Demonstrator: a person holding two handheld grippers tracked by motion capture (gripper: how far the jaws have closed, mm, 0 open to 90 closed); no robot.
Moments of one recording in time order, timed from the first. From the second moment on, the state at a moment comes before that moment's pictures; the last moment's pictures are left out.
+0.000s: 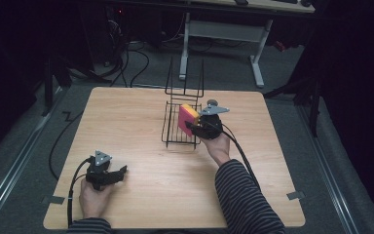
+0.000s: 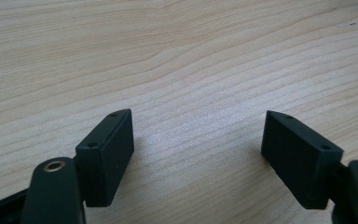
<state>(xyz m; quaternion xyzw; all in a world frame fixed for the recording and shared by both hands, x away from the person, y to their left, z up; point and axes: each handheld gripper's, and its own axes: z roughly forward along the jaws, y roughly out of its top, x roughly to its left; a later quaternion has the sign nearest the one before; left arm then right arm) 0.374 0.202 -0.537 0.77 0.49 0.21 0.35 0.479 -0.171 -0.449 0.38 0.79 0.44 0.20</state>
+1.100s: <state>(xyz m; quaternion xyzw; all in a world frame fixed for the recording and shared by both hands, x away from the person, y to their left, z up) 0.374 0.202 -0.537 0.77 0.49 0.21 0.35 0.489 -0.165 -0.470 0.38 0.80 0.42 0.20</state>
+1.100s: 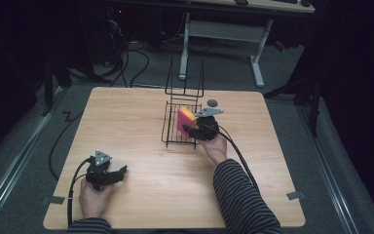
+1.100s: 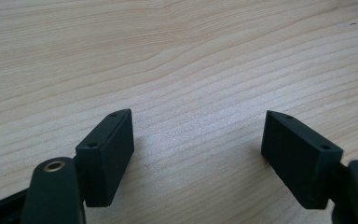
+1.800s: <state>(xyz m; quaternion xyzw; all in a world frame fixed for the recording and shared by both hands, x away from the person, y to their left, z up) 0.374 0.202 -0.537 0.77 0.49 0.21 0.35 0.479 -0.178 -0.452 0.39 0.79 0.44 0.17</state>
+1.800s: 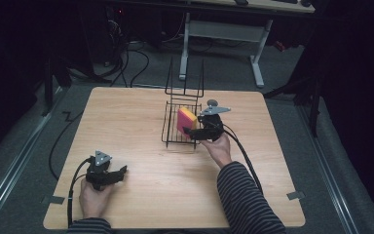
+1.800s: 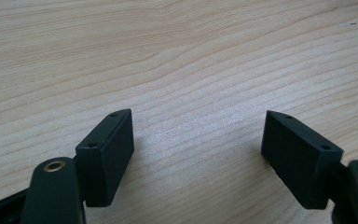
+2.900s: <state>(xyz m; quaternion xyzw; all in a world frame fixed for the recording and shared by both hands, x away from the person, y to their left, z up) 0.374 0.202 -0.537 0.77 0.49 0.21 0.35 0.437 -0.244 -0.425 0.41 0.76 0.47 0.17</state>
